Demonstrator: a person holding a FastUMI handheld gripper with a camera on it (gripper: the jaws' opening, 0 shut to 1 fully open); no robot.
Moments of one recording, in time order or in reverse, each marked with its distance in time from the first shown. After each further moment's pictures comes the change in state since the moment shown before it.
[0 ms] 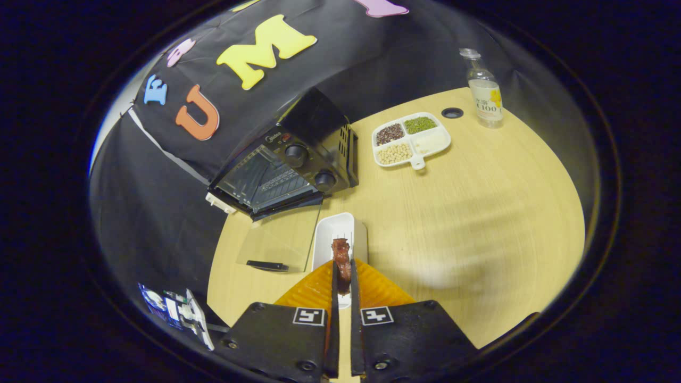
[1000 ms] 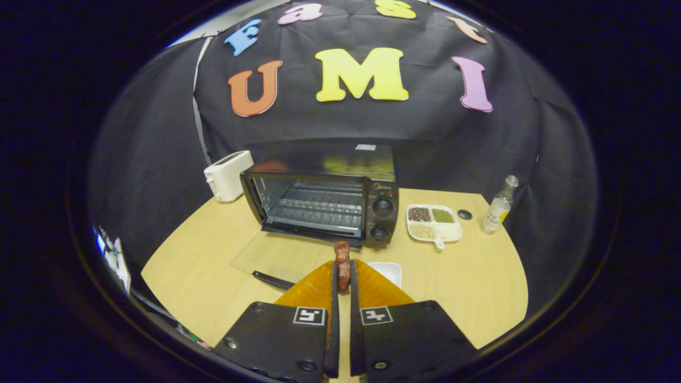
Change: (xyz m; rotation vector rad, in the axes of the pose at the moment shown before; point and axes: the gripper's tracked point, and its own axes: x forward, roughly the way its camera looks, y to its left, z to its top) arm 0.002 0.142 0.014 -0.462 -0.326 -0.261
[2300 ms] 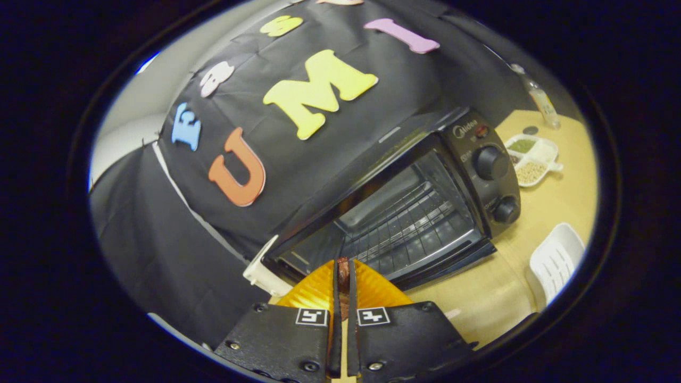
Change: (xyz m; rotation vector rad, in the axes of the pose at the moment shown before) arm 0.162 0.087 0.051 0.827 -0.262 0.328
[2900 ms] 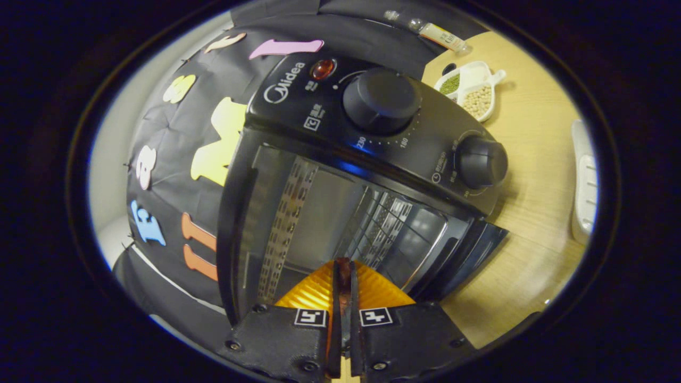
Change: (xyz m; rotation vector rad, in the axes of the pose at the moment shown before) arm 0.072 -0.071 0.026 0.300 -0.194 -0.136
